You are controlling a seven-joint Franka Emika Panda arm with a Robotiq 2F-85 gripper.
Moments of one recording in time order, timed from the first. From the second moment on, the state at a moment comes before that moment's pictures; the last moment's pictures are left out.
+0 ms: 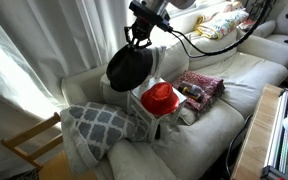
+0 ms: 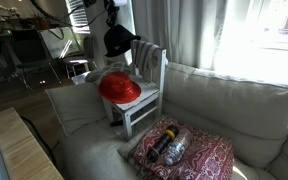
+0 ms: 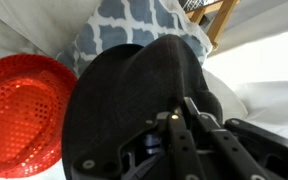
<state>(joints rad) 0.04 0.34 0.21 -1.89 0.68 2.53 0.72</state>
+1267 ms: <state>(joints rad) -0.10 0.28 -0.06 -2.08 1.07 1.75 0.09</state>
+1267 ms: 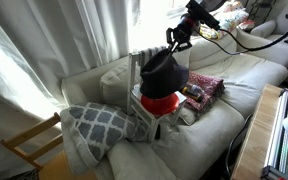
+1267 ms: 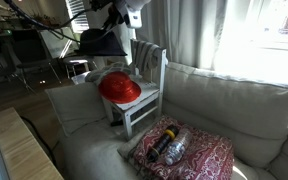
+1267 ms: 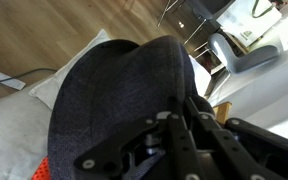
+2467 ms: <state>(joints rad) -0.14 0.51 -0.08 -2.09 1.30 1.93 -0.32</state>
